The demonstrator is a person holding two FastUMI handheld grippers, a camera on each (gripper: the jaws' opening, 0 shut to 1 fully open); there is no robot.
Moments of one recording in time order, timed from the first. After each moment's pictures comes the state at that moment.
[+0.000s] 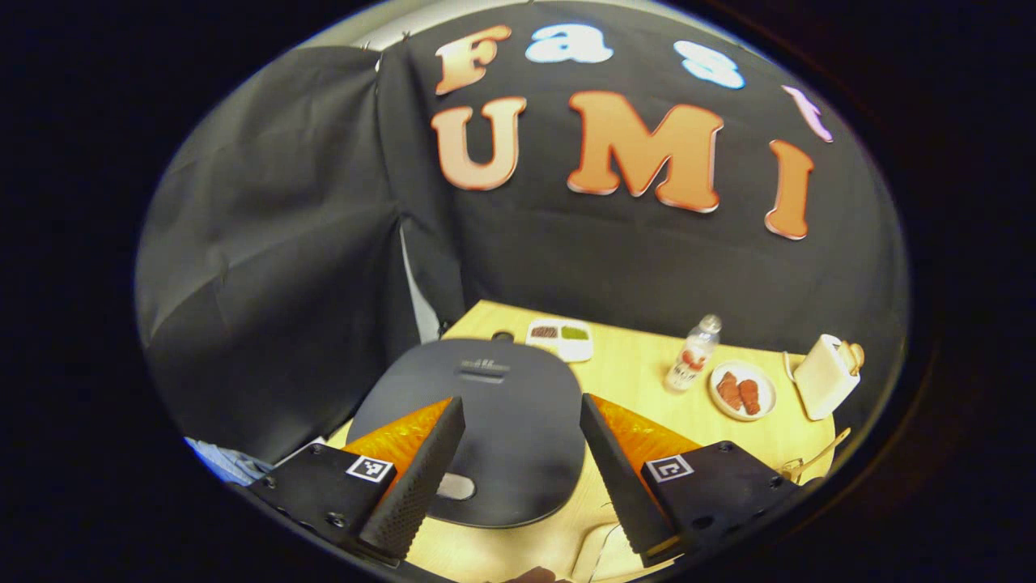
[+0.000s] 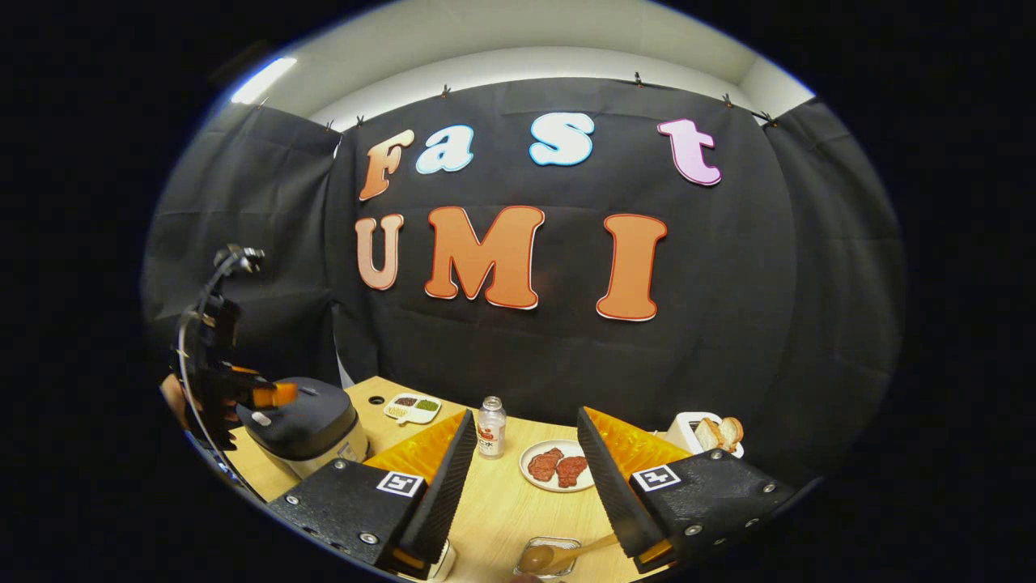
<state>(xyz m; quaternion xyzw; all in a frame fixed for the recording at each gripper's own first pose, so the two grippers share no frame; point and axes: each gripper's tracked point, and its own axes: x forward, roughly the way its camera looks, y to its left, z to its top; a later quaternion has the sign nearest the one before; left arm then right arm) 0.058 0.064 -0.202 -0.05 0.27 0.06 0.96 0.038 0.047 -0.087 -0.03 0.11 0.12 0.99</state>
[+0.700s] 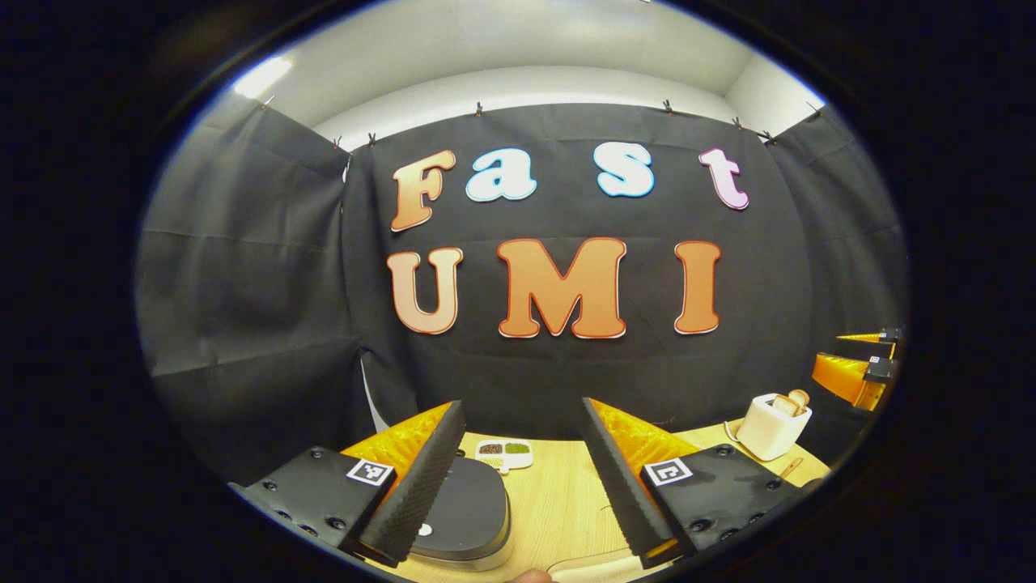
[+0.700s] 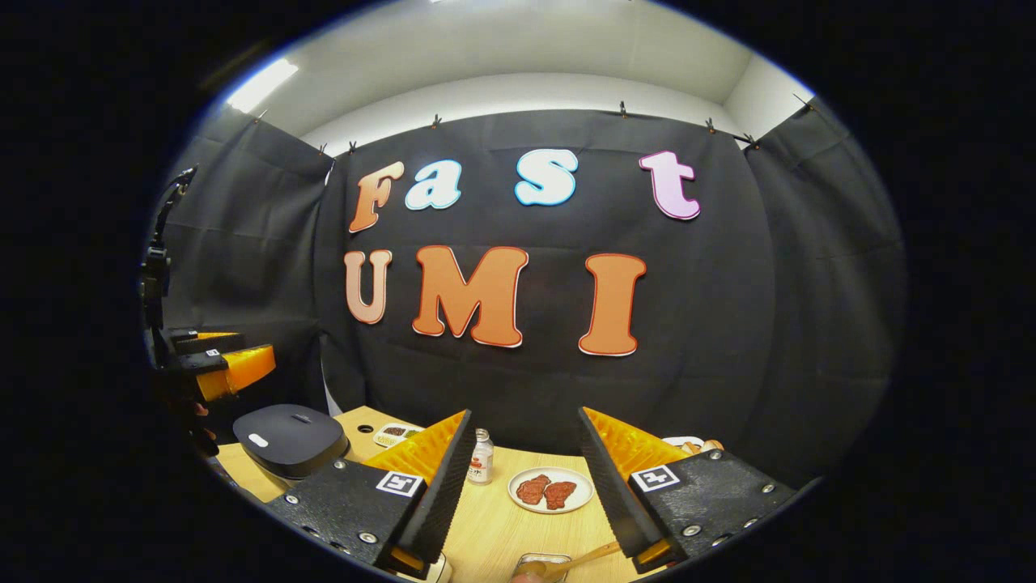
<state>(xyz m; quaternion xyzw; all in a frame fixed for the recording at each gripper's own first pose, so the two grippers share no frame) 0.019 0.013 -0.051 -0.03 0.05 0.00 1.00 0.035 0.031 -0.034 -0.02 0.04 0.09 1.00</state>
